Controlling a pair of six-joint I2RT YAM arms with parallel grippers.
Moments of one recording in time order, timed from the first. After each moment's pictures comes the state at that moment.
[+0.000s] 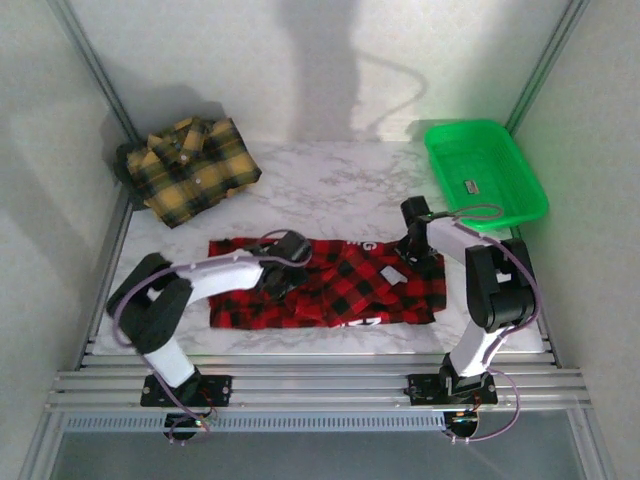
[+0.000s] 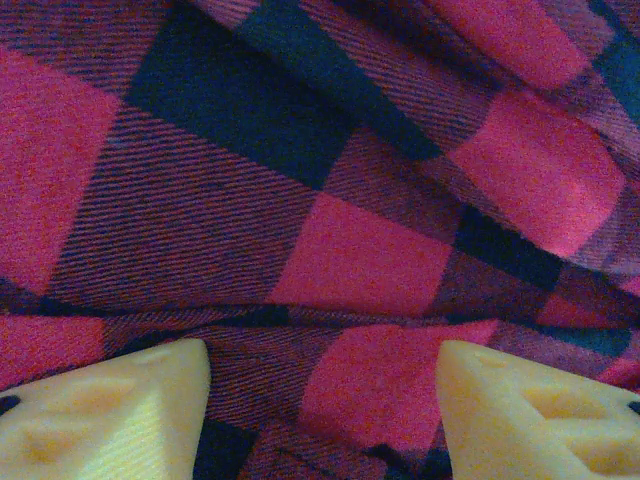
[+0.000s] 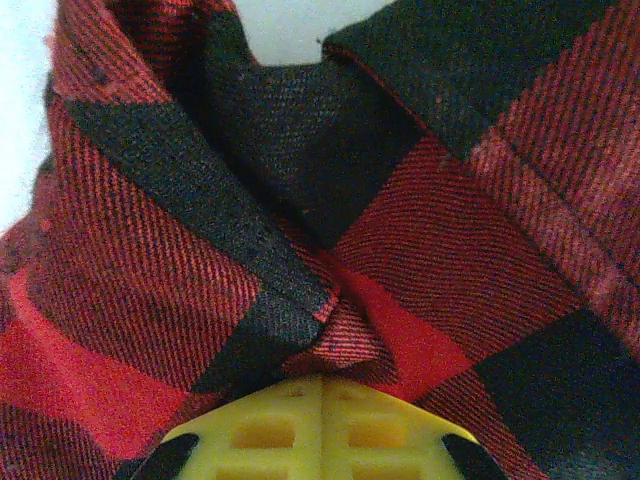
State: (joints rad) left arm -0.69 1.72 0.99 -0.48 -0.10 -1.18; right arm 0.24 1.74 1.04 -0.69 0.05 1.12
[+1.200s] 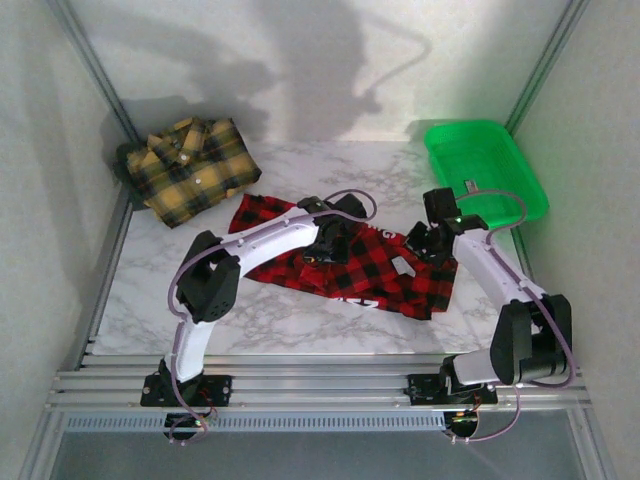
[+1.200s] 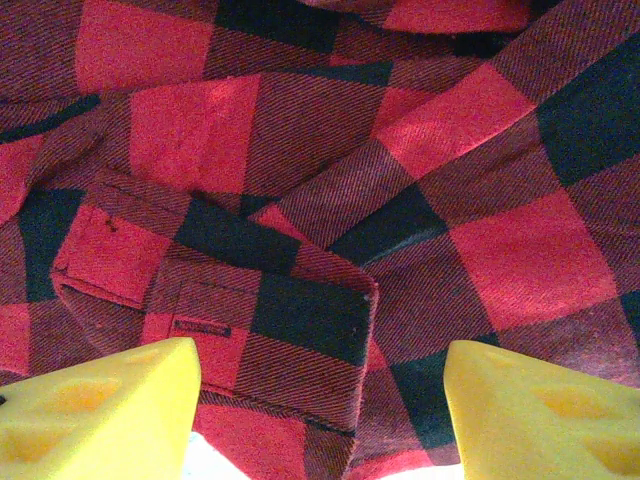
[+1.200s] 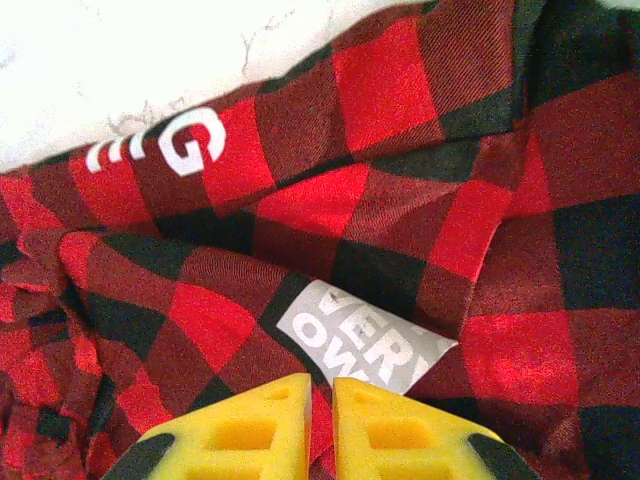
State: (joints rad) left arm -0.81 2.08 1.76 -1.05 -0.12 -0.75; right arm 0.23 1.41 1.02 -0.77 -0.09 0.80
